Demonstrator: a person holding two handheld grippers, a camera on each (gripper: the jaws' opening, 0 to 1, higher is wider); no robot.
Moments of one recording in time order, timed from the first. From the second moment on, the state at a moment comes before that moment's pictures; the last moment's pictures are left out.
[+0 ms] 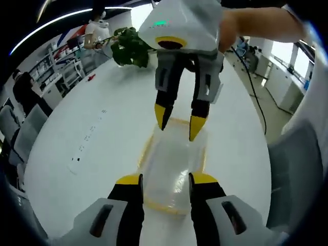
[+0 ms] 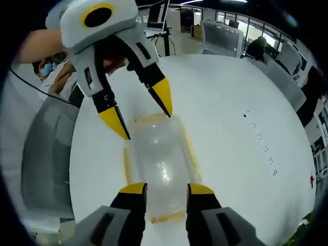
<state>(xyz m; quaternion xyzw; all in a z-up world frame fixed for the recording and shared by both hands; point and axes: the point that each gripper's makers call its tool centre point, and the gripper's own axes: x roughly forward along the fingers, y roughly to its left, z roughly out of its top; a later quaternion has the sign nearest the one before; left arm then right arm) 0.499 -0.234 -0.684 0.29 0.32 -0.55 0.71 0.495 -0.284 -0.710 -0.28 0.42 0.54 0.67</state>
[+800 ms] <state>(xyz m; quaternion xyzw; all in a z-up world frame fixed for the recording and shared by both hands) 0.493 -0.255 -0.701 0.31 0.32 -0.58 0.68 0.505 -0.262 -0.713 -0.28 0.40 0.57 0.66</state>
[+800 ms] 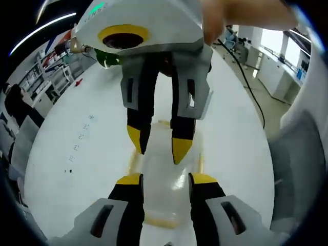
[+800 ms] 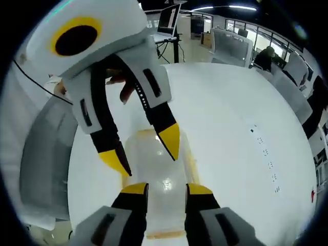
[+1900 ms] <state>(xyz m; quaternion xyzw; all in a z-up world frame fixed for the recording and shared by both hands) 0.464 -0.255 -0.721 0.36 0.31 -0.58 0.66 0.530 -0.251 -0.723 -0.27 0.41 0.58 0.65</state>
